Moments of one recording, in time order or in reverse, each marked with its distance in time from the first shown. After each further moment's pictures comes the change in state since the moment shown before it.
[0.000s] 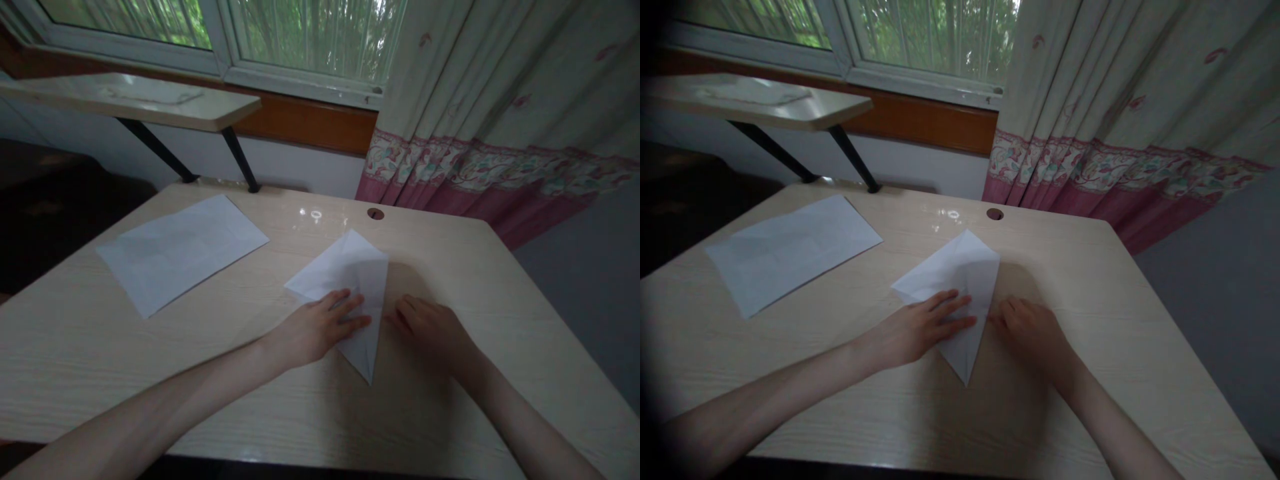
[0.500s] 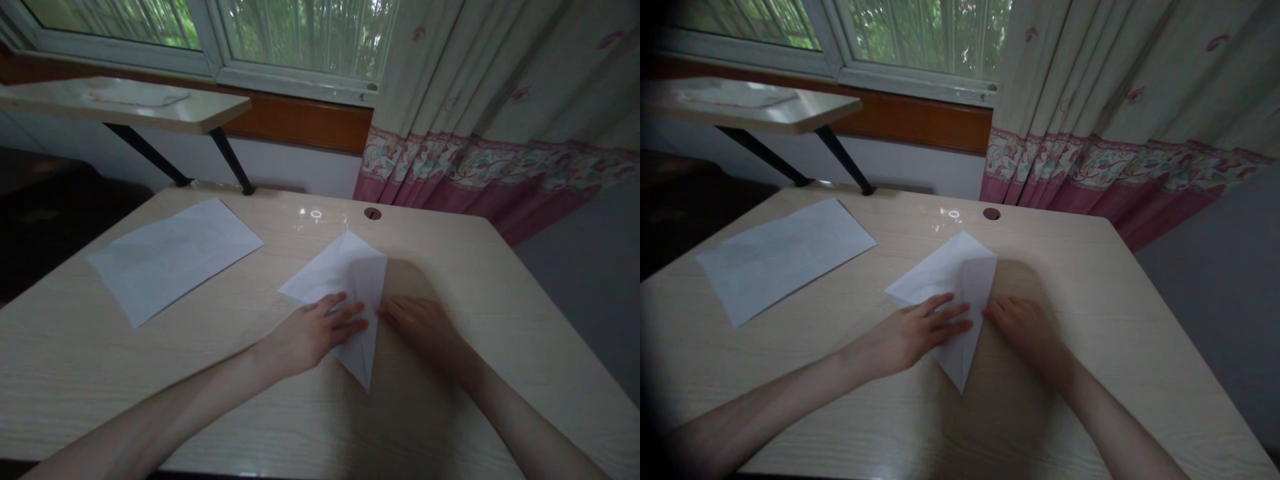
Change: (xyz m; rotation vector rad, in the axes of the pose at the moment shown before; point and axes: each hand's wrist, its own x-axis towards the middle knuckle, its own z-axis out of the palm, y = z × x) left_hand 0.001 0.001 -0.006 -0.007 -0.025 0.011; right_hand 0.010 0.009 0.011 0.046 -0.025 -0.119
